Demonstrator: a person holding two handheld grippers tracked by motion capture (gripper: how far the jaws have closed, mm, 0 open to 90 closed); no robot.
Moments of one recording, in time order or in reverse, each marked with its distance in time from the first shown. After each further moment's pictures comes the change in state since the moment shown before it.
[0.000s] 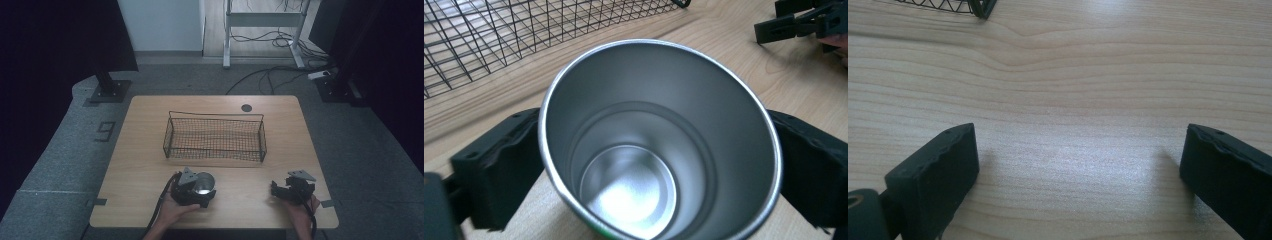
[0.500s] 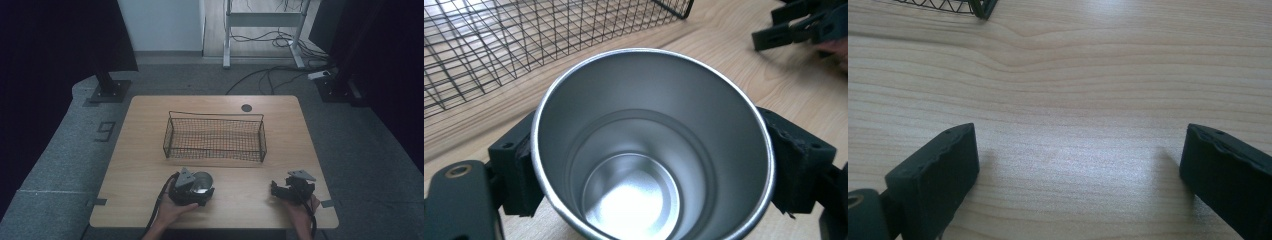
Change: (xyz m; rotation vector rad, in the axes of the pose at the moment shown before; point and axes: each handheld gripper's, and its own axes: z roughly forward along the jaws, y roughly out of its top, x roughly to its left) left arm 0.005 -0.001 -0.011 -0.047 -0.006 0.008; right arm 0.000 0.000 0.000 -0.001 0.002 -0.003
